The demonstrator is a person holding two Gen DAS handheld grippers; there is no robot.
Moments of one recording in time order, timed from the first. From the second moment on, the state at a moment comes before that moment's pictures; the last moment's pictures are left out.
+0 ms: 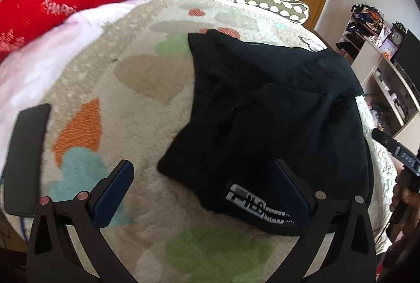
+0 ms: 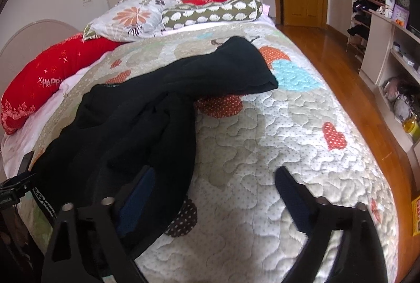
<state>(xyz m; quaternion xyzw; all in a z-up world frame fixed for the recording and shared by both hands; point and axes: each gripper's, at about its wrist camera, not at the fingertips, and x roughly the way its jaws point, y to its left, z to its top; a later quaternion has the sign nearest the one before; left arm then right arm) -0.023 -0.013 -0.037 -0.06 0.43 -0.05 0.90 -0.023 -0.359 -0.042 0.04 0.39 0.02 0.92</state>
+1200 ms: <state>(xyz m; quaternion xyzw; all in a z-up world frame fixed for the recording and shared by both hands) -0.023 0.008 -0.037 -0.10 0.46 -0.10 0.88 -0.146 -0.479 -0.019 0.11 0.38 -0.05 0.92</state>
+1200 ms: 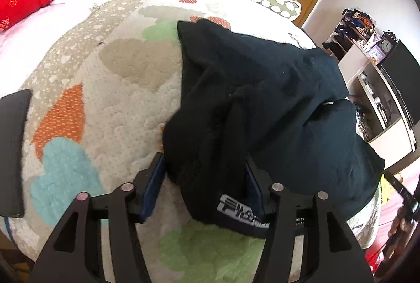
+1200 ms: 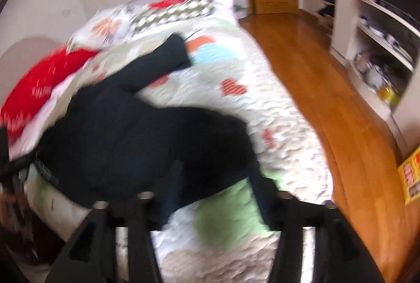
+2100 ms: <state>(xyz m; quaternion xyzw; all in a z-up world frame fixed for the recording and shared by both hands) -0.029 0.002 -0.050 -0.11 0.47 -0.11 0.87 -0.107 -0.481 -0.043 0.05 0.41 -0.10 0.90</state>
